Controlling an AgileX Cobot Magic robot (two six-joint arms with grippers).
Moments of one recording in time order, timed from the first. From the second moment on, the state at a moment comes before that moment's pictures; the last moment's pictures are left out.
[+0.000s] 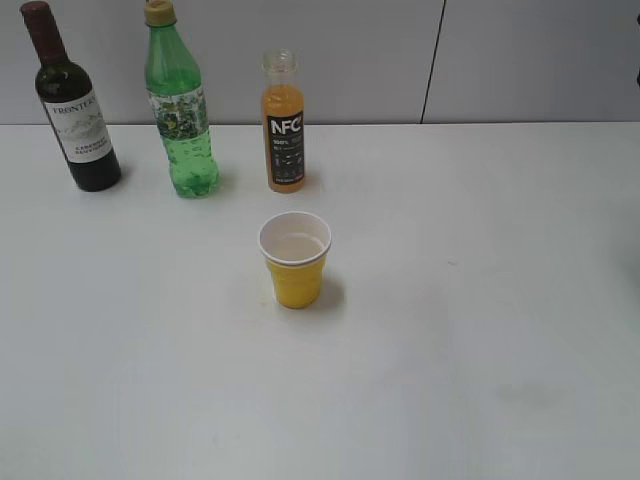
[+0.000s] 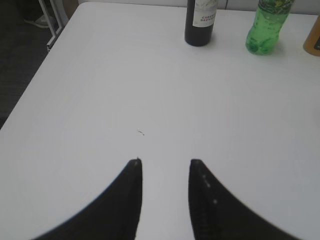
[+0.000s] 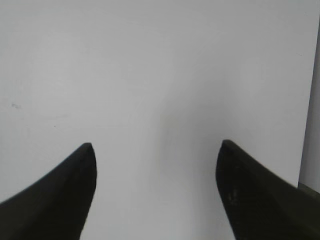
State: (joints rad) left arm -0.01 0.00 -0.48 -0.01 1.08 -0.04; right arm 0.04 1.75 -1.66 -0.06 1.21 -0.06
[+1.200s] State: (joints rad) left arm -0.01 0.00 -0.48 -0.01 1.08 -0.04; right arm 0.04 0.59 -0.64 -0.03 1.11 -0.07
